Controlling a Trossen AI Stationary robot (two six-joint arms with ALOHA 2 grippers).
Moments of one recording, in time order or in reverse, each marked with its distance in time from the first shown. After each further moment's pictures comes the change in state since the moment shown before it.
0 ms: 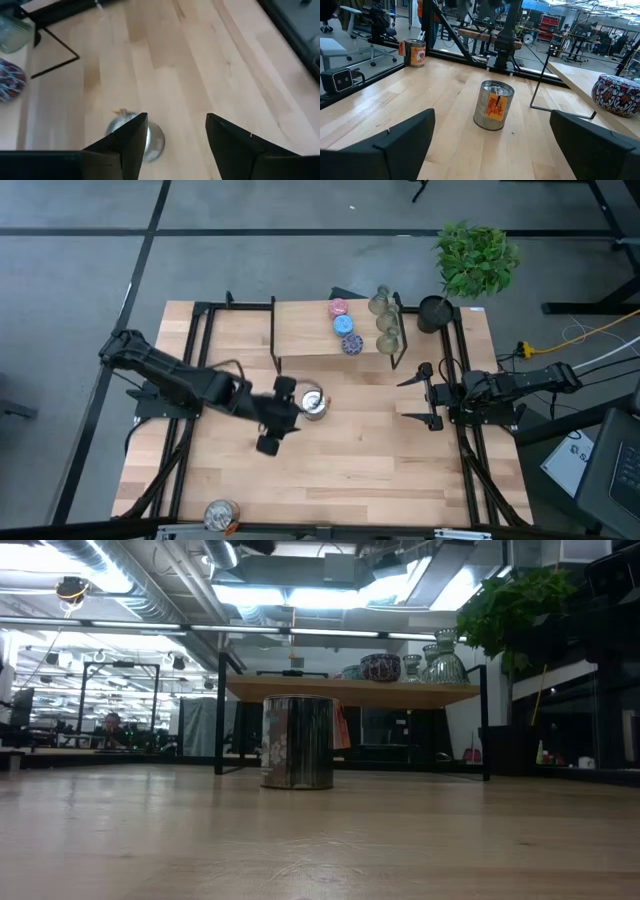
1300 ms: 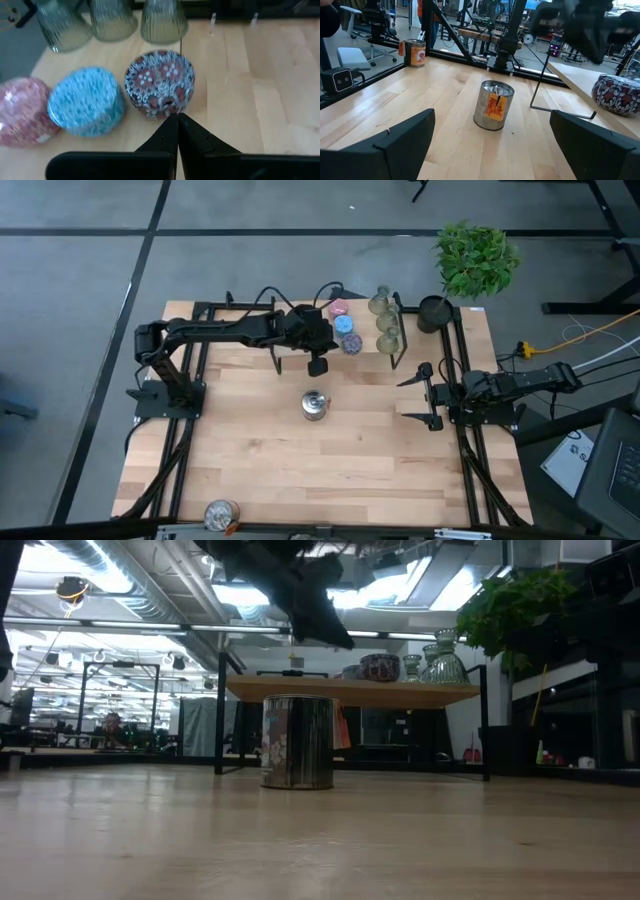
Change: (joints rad) left arm 0.629 0.250 0.055 0.373 0.308 0.106; right arm 0.000 0.000 0.000 0.000 0.000 0.000
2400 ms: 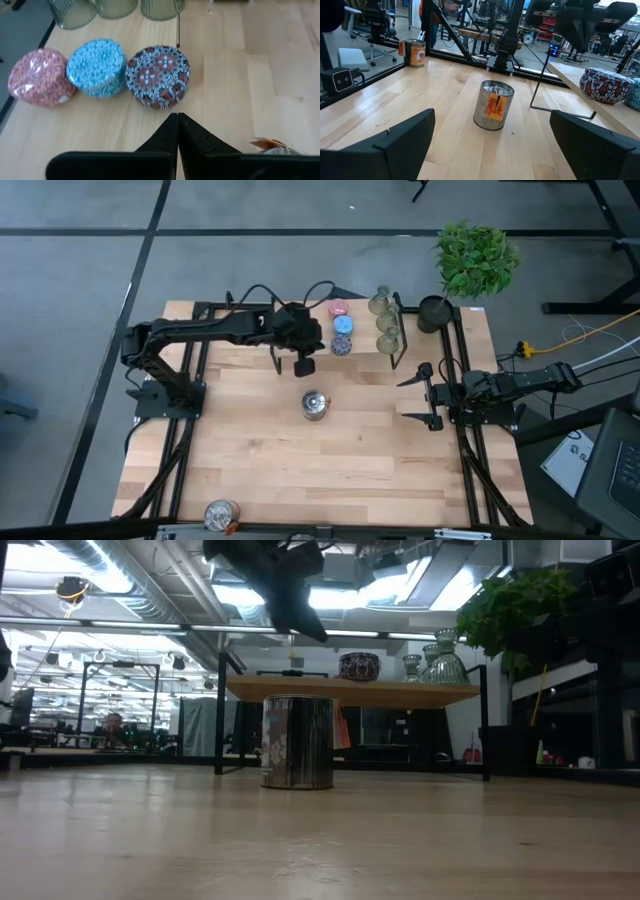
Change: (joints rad) left arm -0.002 -0.106 0.000 -0.204 -0.024 0.012; right arm 0.000 0.000 0.000 0.000 0.000 0.000
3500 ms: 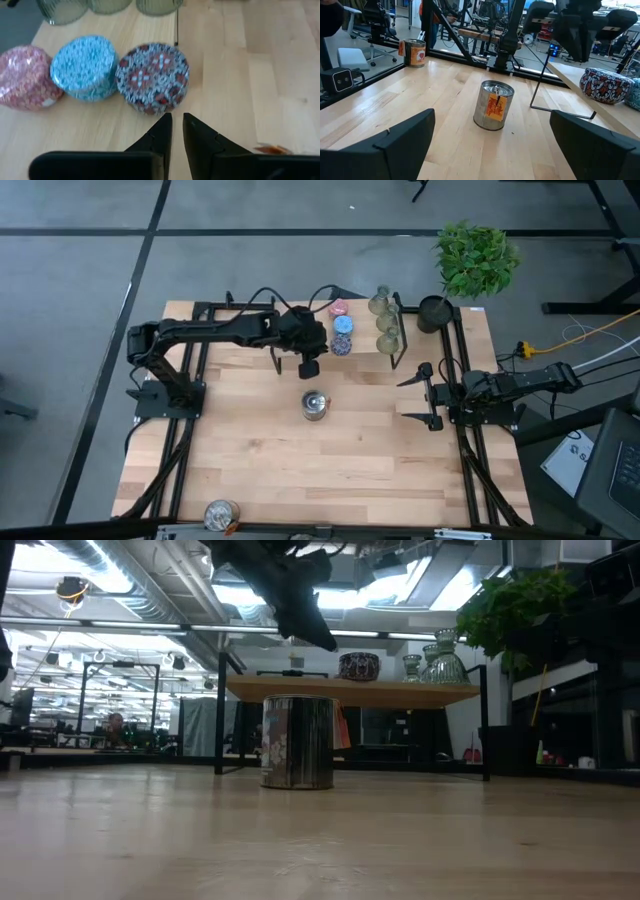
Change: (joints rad) left arm -0.010 0.048 0.000 0.038 0.000 -0.012; right arm 0.000 0.000 0.000 0.000 0.000 0.000
